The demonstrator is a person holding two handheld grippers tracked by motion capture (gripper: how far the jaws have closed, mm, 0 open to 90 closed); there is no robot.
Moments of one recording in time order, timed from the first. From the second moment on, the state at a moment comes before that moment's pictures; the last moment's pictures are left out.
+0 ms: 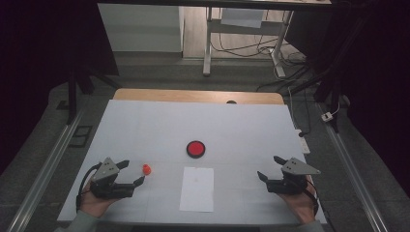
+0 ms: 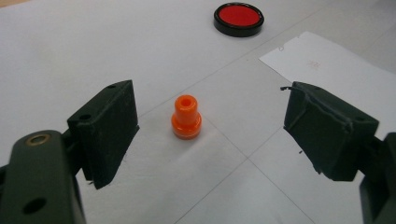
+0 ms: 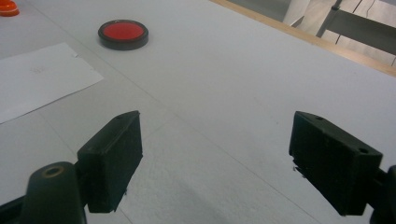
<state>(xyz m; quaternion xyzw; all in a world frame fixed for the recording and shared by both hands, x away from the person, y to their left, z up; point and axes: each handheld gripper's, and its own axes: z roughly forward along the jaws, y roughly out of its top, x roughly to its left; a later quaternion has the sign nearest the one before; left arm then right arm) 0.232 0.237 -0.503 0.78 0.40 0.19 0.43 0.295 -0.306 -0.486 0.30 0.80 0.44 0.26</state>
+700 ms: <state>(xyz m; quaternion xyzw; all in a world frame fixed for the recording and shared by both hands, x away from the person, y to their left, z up) 0.232 0.236 -0.503 0.78 0.40 0.20 0.43 0.294 -0.300 -0.489 0.29 0.82 0.43 0.26</state>
